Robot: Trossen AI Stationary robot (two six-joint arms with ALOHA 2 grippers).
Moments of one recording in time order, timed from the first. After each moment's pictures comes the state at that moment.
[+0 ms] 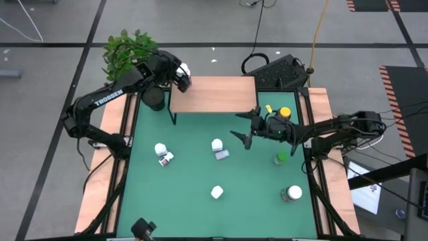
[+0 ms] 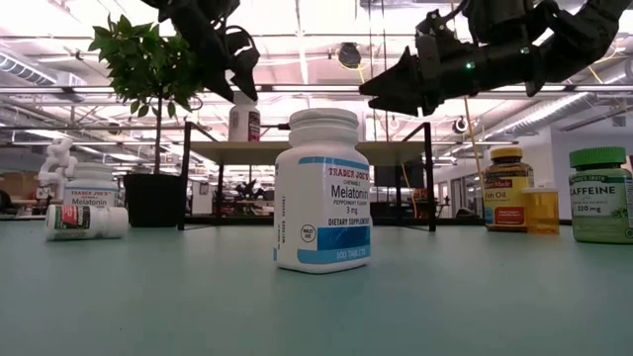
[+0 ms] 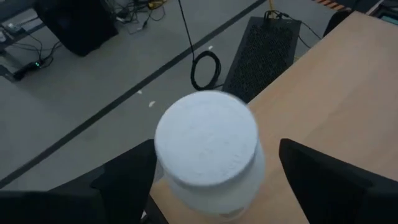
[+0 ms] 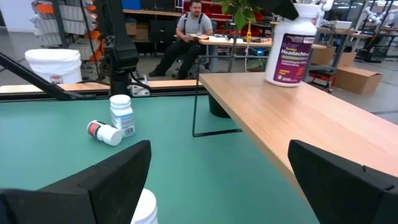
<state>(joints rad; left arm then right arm) 0.68 1.41 1.32 -0.55 -0.22 0.03 -0.12 1.31 0.44 0.76 0.19 -0.04</state>
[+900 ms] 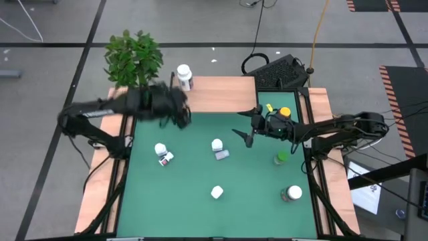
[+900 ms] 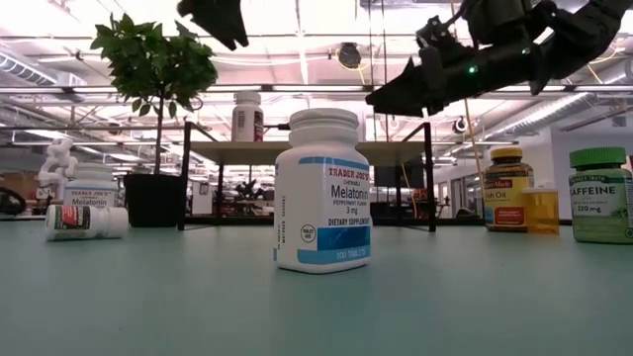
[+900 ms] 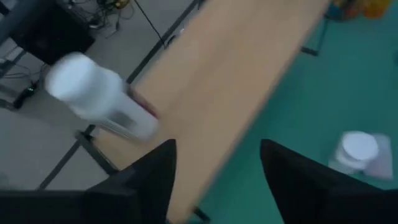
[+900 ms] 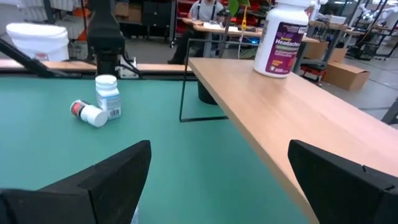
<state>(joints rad) 0.04 1.38 1.49 -1.05 -0.60 -0.28 -0.15 1.25 0.44 0.65 0.19 -0.10</state>
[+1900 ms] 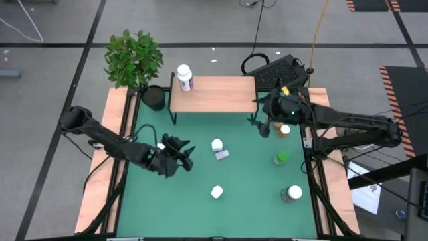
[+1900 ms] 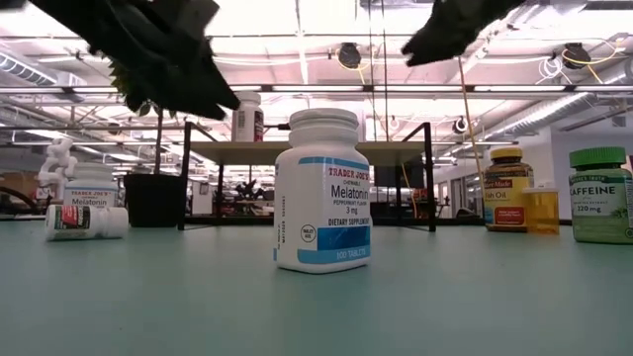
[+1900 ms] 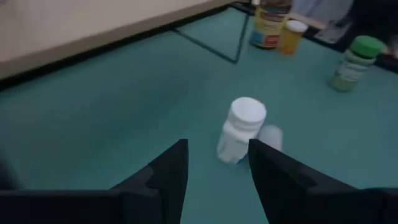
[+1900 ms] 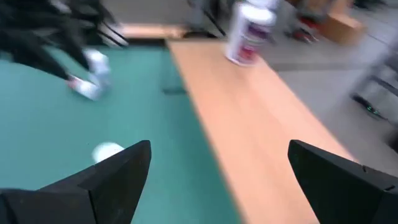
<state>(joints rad) -0.38 1.35 0.70 -0.06 -0.86 -0.74 -0.20 0.98 0.90 -0.40 0.24 -0.09</state>
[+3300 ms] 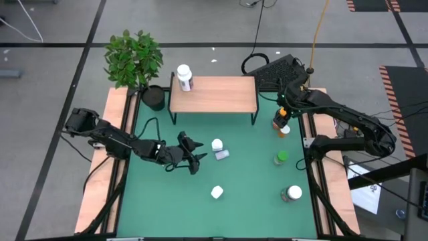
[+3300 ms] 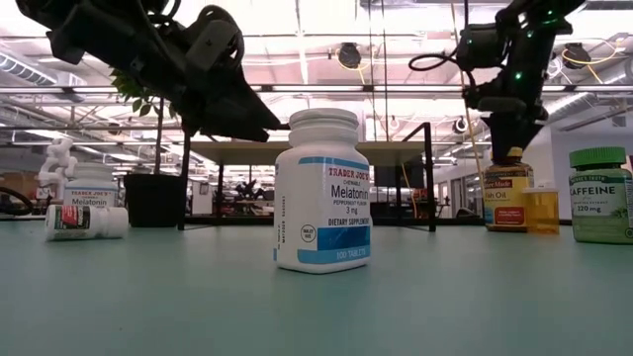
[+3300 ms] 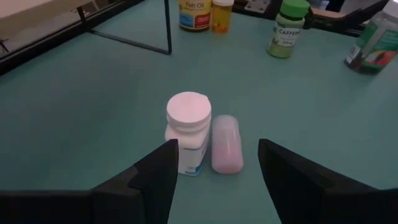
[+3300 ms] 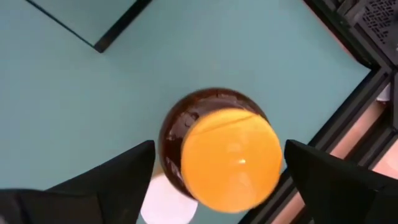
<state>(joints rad) -0.25 1.47 0.63 0.33 -0.51 -0.36 -0.70 1.09 0.84 -1.00 0.15 0.09</state>
